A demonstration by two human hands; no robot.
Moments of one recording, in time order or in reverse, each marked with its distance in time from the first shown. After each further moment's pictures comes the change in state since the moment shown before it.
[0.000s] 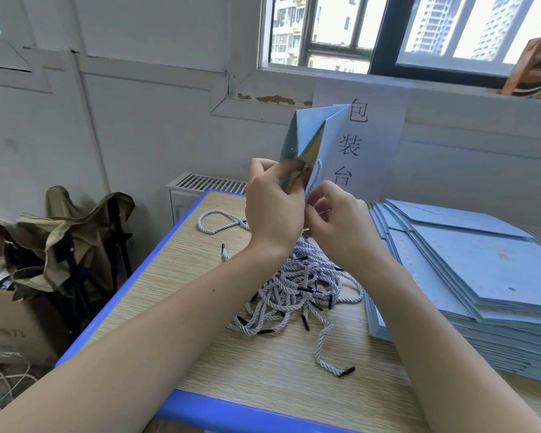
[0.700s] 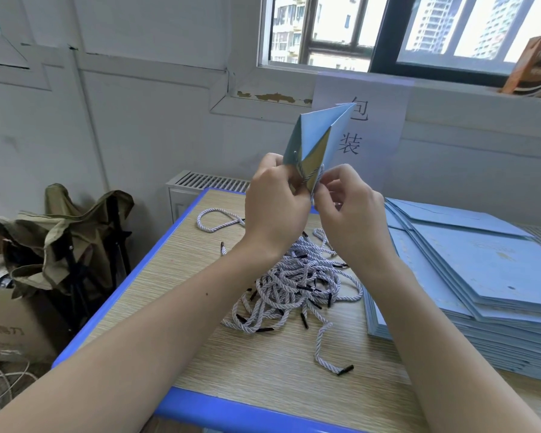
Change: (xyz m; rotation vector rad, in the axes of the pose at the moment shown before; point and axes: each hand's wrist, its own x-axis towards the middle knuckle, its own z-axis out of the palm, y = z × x) left_hand 0.002 0.002 -0.009 0.244 -0.140 0.118; right_hand 0.001 -0.002 -0.005 0.065 0.225 -0.063
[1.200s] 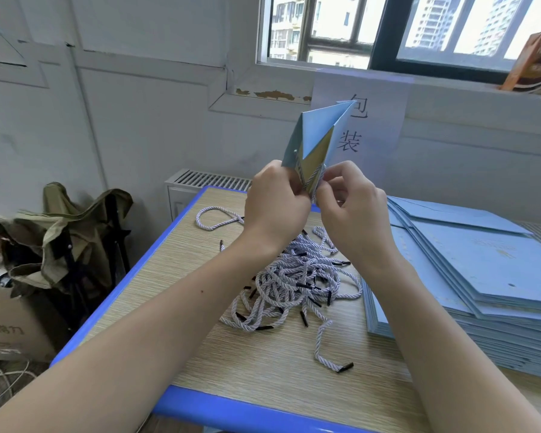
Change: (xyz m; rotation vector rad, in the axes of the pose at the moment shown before) left_hand 0.003 -0.001 0.000 0.111 -0.112 -0.080; right_hand 0.001 0.000 -0.002 0.005 0.007 0.025
